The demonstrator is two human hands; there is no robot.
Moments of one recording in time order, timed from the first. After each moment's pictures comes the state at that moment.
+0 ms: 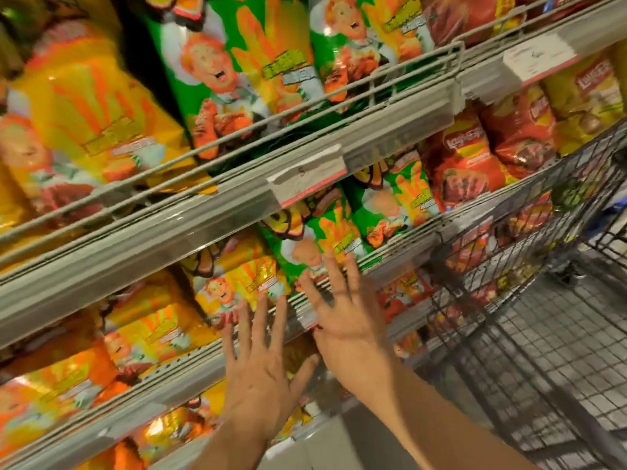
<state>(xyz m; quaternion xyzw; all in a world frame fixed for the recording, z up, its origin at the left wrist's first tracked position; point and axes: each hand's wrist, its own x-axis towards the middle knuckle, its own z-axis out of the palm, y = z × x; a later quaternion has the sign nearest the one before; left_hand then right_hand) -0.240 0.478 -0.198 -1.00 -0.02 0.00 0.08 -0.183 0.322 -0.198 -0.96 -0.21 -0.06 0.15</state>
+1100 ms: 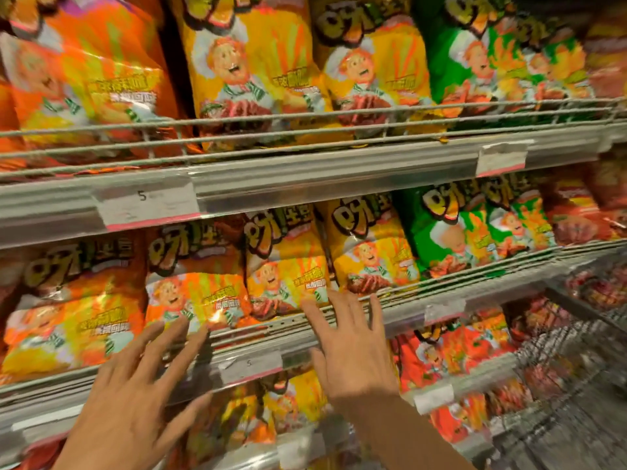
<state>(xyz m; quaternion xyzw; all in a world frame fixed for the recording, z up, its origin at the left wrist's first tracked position) -0.373 0.809 -0.253 -0.94 0.04 -0.30 0.13 -0.265 0.529 -0.236 -0.94 -0.23 -0.24 0.06</state>
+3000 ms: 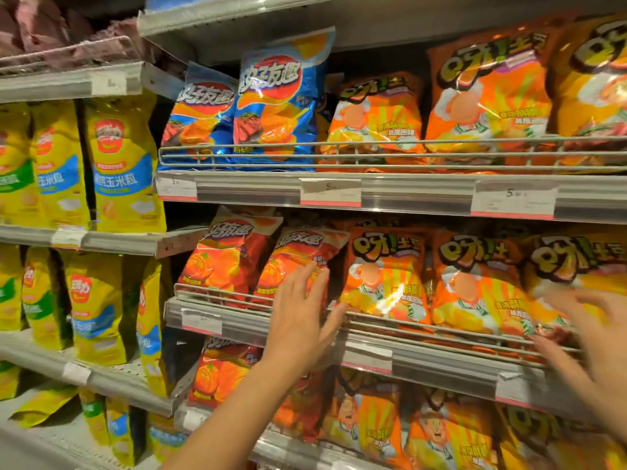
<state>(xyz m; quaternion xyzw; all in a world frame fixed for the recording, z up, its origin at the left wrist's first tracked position) -0.453 0.943 -0.240 -0.87 -0.17 -0.46 -0.03 -0.314 0.620 -0.199 -0.86 -0.34 -0.35 0.14</state>
